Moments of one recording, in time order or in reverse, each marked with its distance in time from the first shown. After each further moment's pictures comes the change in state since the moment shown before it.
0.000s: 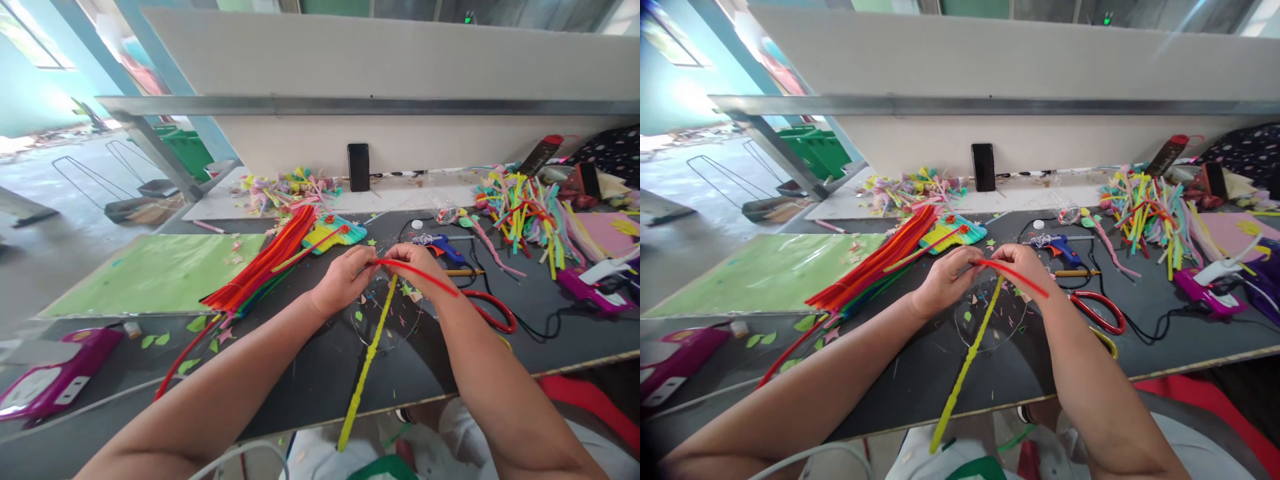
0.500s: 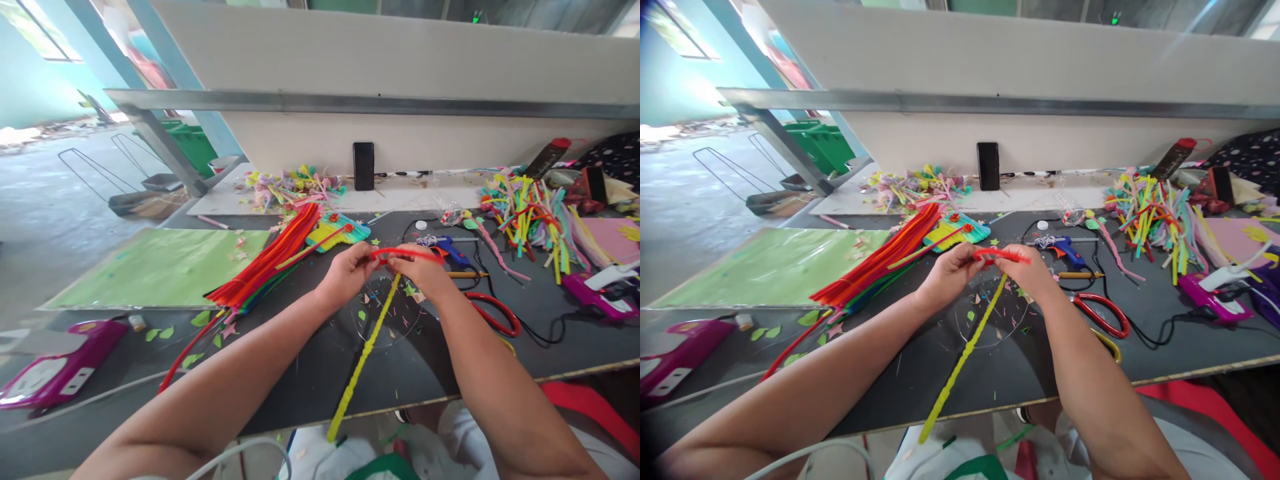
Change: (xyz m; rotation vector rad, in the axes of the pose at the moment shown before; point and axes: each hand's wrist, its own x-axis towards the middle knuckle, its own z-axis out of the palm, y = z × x) left_hand 0.001 -0.003 0.008 -0.371 0.084 -0.296; right_hand 0.001 0.001 0.004 0.012 0.051 0.039
